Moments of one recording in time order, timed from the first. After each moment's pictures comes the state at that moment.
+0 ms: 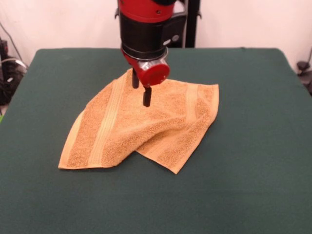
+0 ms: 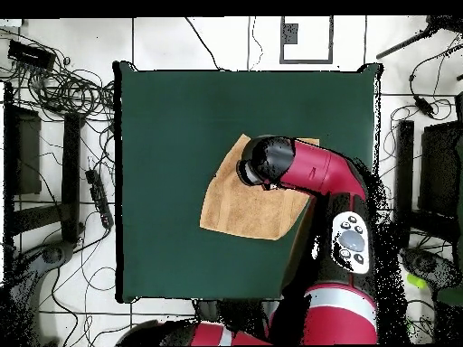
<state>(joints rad) -0.14 -0.45 -0.18 1.37 0.05 0.78 2.60</state>
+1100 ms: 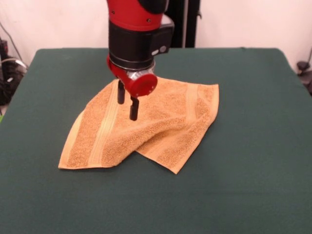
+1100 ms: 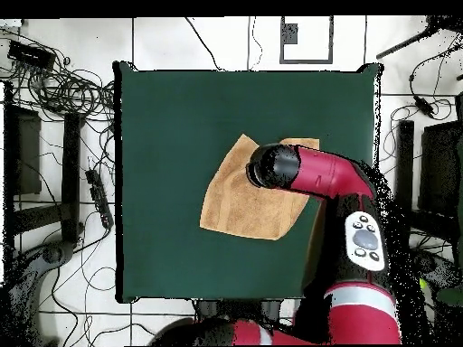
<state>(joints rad) -0.23 -0.47 -0.09 1.40 -0.09 0.61 2.60</state>
